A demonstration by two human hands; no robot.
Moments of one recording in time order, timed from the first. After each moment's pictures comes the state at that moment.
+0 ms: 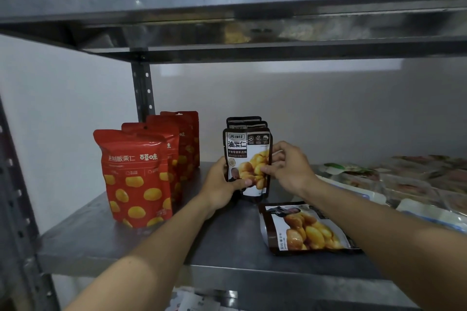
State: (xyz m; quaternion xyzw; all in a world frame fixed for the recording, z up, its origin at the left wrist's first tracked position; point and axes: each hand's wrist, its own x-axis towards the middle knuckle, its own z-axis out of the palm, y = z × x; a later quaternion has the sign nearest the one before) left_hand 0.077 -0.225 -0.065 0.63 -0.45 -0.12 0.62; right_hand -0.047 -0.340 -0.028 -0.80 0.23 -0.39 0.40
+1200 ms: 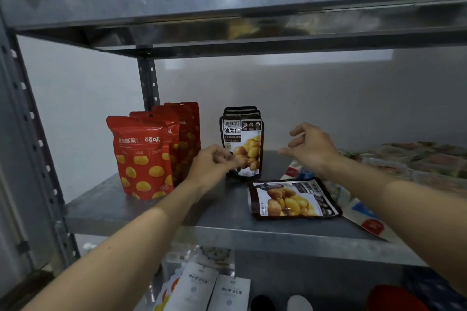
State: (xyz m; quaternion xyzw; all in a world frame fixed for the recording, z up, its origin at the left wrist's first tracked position) left_hand 0.032 -0.182 -0.043 0.73 -0.39 -0.04 0.56; right_hand -0.127 -0.340 -0.004 -0.83 0.30 -0.36 0.30
